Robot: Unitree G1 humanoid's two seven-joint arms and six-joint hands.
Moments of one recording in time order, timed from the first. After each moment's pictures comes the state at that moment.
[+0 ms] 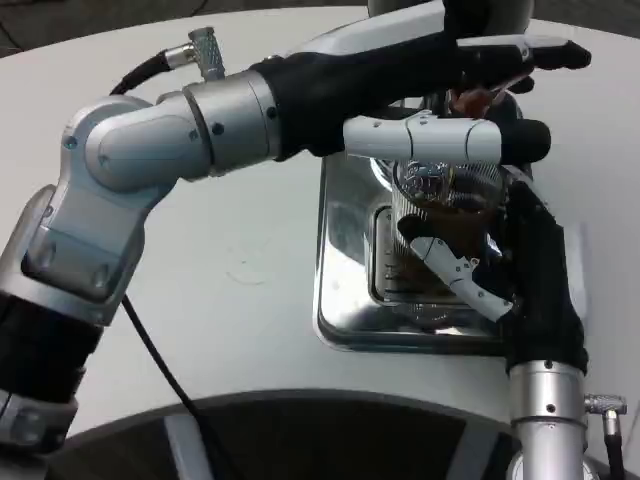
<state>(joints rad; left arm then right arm) -1.05 0.50 -0.21 0.17 0.05 -0.16 -0.80 -0.35 0.02 0.04 0.24 -0.30 -0.31 -0.38</state>
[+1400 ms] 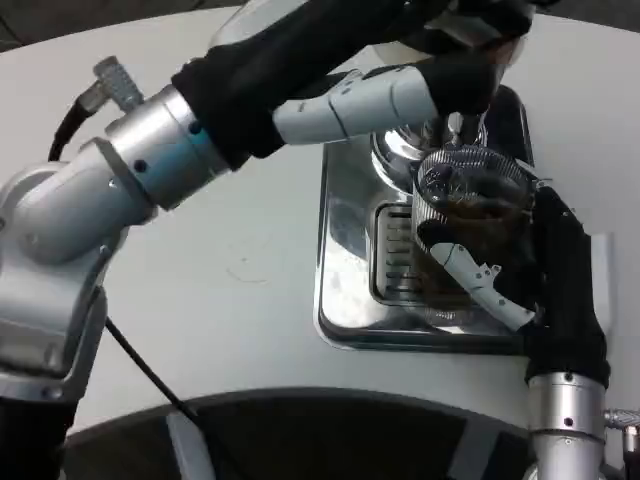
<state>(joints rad) -0.83 0.44 -0.01 -0.09 -0.09 -0.18 -0.66 -0.30 0.02 0.02 0.19 -0.32 -0.32 -0.41</state>
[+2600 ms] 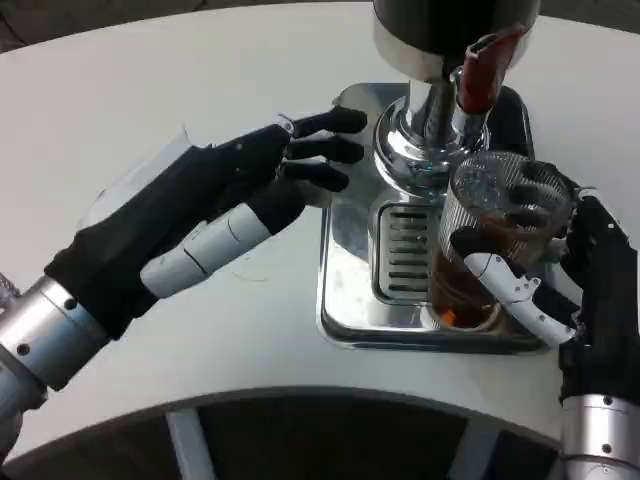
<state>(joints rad) -0.28 0.50 0.15 -0.35 -0.16 -0.05 -0.58 -0.18 0.02 -0.01 0.02 -0.30 -0.32 -0.38</state>
